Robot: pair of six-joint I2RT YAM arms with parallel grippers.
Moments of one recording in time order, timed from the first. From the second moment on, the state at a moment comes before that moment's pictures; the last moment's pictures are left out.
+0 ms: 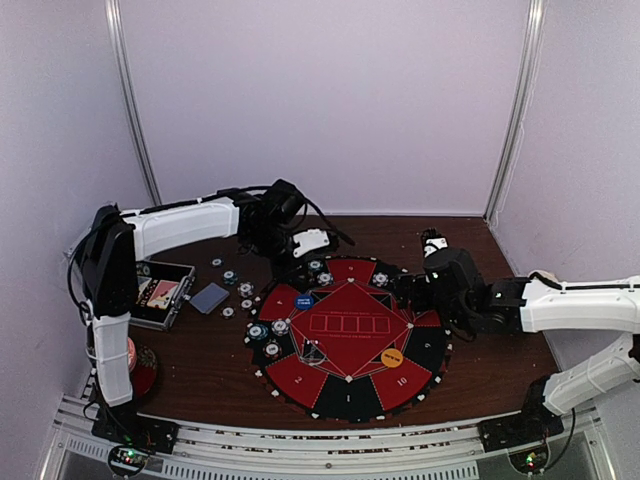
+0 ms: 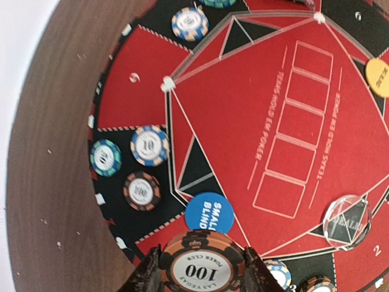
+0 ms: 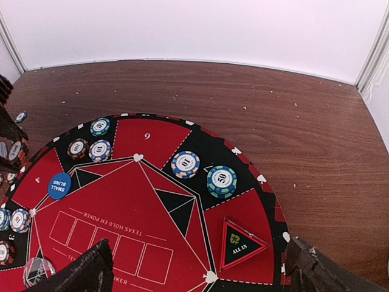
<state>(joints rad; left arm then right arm) -0.74 2.04 1.74 -0.79 0.14 0.58 0.91 1.25 0.73 -0.10 0.64 0.45</state>
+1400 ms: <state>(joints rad) -0.97 2.47 2.11 -0.78 0.20 0.58 0.91 1.08 0.68 -0.09 0.74 0.47</state>
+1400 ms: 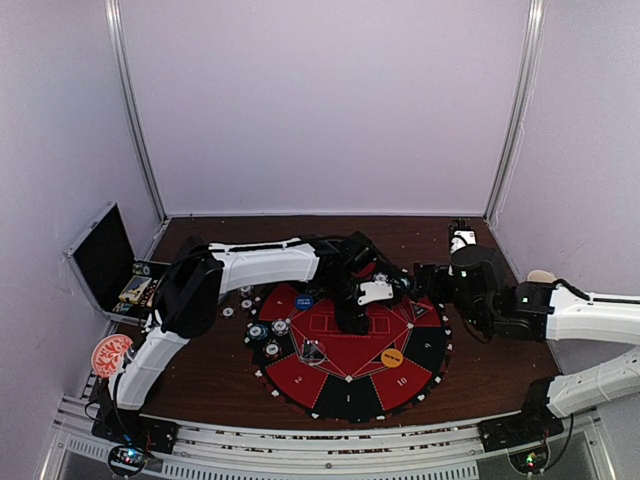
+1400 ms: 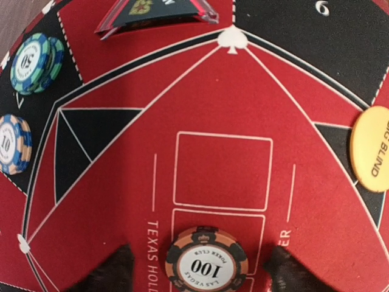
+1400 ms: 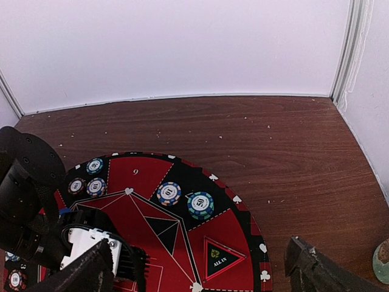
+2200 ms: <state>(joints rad) -0.56 1.80 1.51 -0.62 0.15 0.53 0.91 1.58 1.04 -0.24 0.49 0.44</state>
